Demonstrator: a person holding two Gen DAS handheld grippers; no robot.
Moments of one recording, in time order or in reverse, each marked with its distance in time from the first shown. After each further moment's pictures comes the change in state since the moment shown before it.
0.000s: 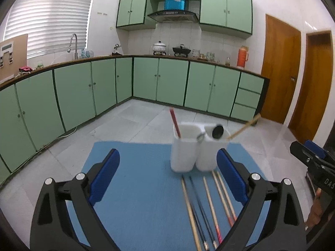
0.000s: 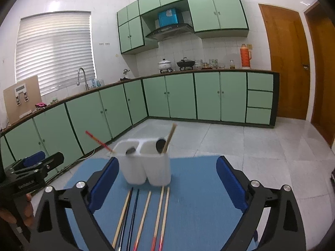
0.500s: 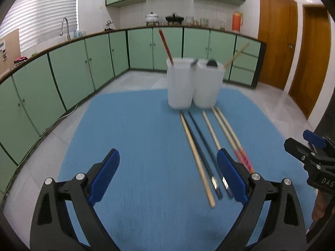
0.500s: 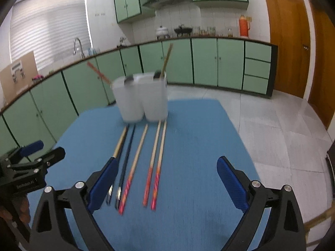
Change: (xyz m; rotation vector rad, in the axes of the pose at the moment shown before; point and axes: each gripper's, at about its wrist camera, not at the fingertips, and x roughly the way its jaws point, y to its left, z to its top) left arm -0.014 -0.004 -0.103 0.088 0.210 0.014; right arm -0.019 0.005 -0.105 -0.013 0.236 -0.030
